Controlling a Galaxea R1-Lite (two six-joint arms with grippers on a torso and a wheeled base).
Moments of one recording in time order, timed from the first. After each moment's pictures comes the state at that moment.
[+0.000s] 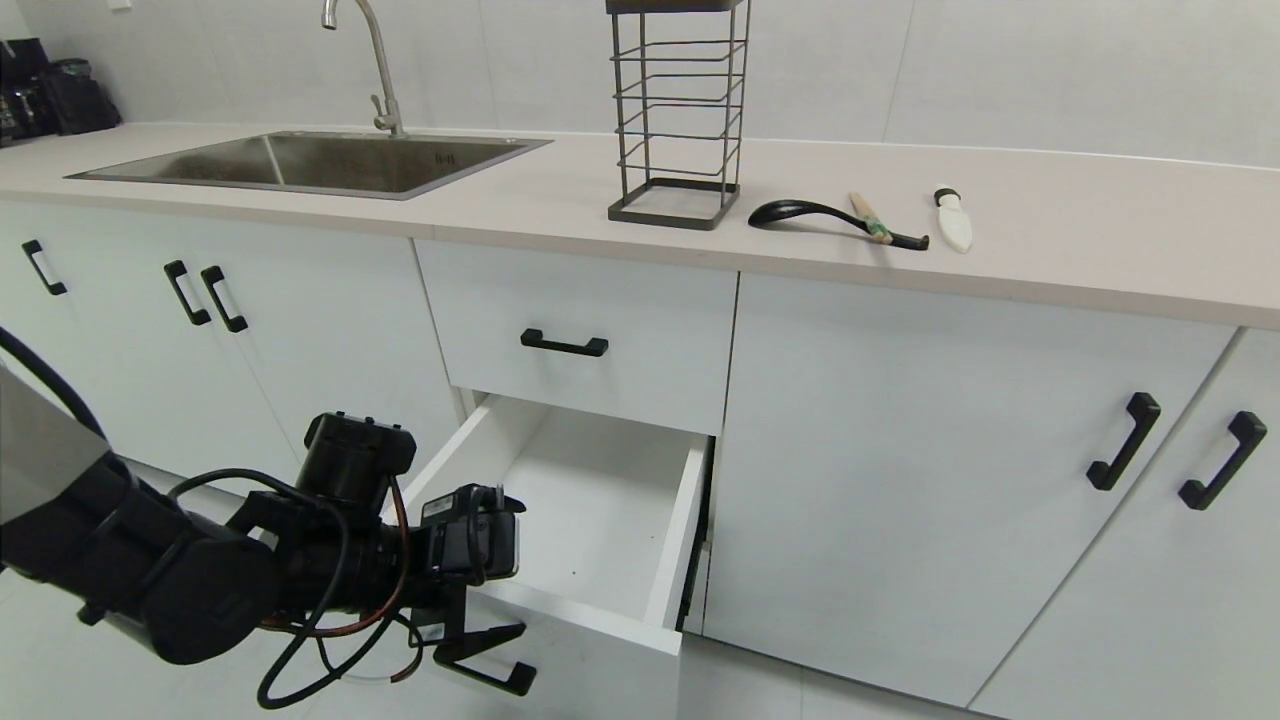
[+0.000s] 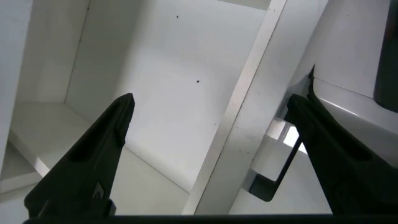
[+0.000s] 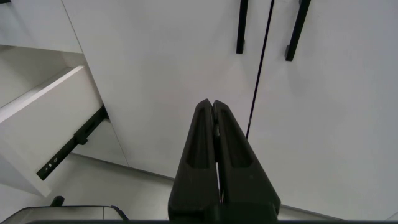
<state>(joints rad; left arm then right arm) -0.35 1.86 -0.57 -0.48 -0.43 1.12 0.00 0.01 0.00 0.01 0.00 0.01</state>
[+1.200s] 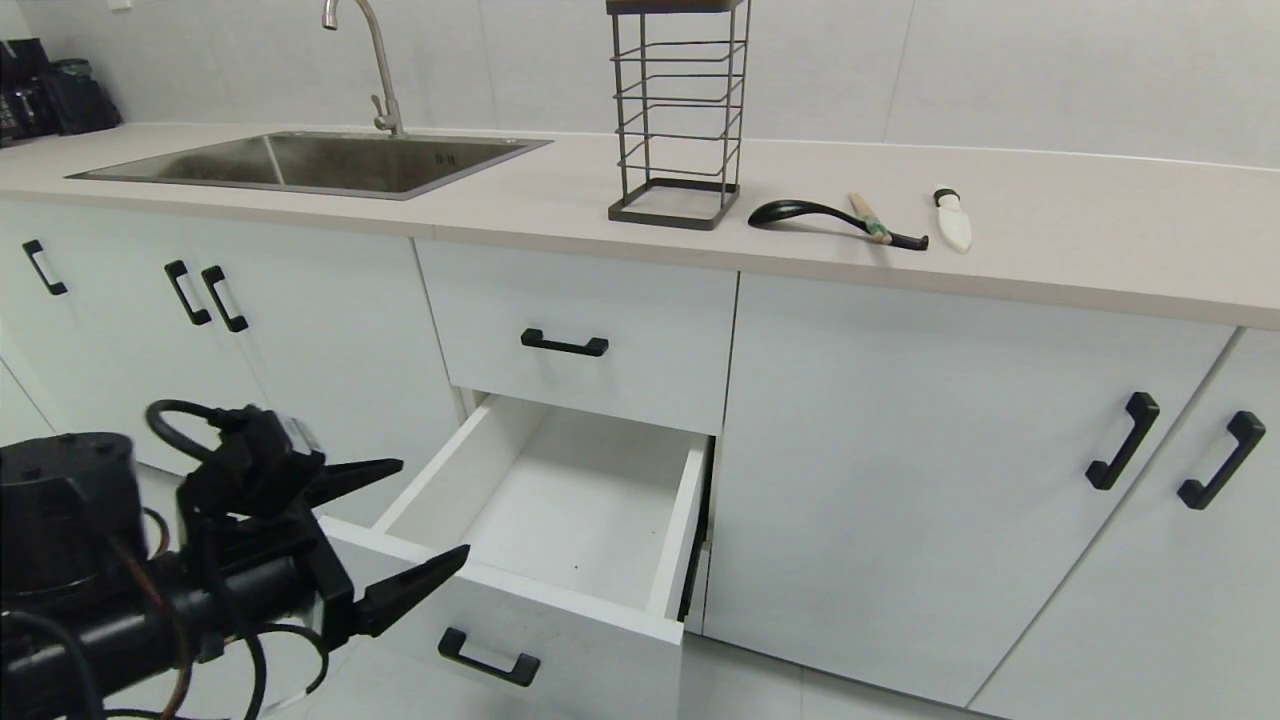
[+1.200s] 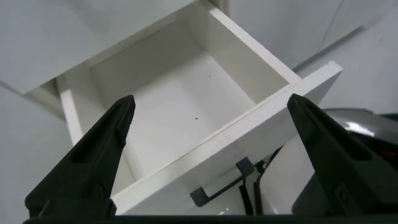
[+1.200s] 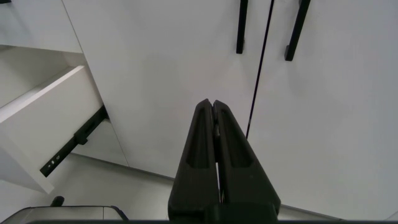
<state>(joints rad) -0.23 1.43 -0.22 -0.89 -0.46 0.30 0.00 0.02 0.00 0.01 0.00 0.01</state>
